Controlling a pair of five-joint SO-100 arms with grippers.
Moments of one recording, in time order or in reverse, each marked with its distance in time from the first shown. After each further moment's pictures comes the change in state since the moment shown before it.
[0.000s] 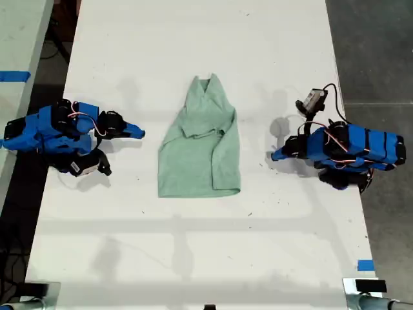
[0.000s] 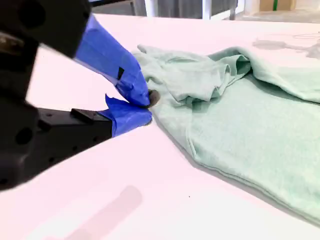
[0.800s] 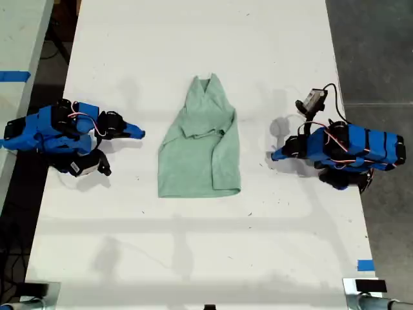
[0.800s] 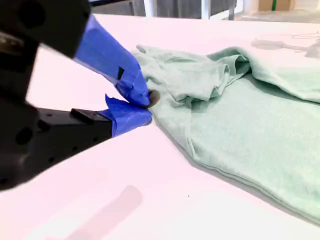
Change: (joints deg) arm 0 0.2 0.0 0.0 0.0 0.0; arm 1 0.0 0.0 0.0 0.0 -0.2
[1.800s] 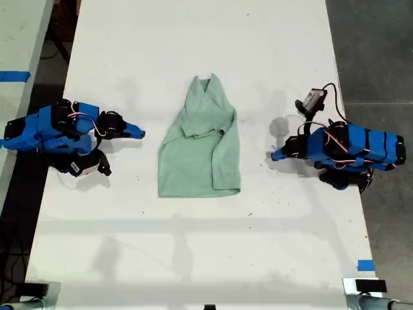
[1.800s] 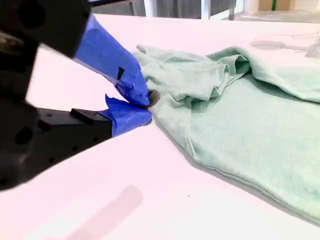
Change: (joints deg) arm 0 0.0 0.0 0.0 0.0 0.0; arm 1 0.0 0.0 0.0 0.0 -0.9
